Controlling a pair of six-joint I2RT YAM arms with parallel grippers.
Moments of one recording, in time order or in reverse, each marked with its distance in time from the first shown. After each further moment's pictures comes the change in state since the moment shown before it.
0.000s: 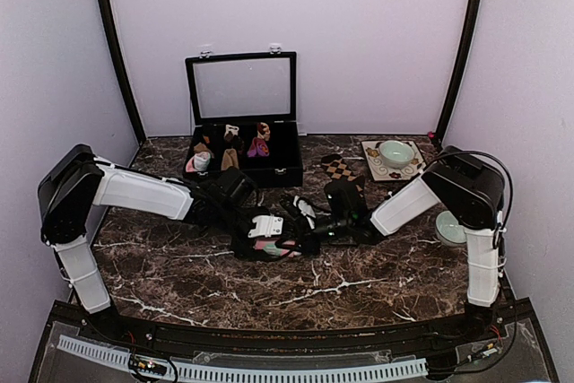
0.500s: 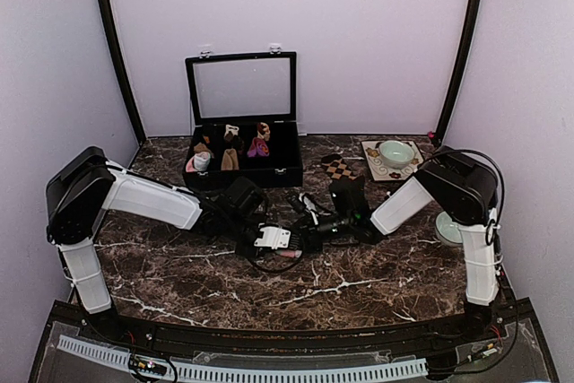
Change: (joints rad) left arm -0.066 0.062 -0.015 0.093 -0.187 0.107; right arm -0.043 0.060 0.009 0.095 -0.135 0.159
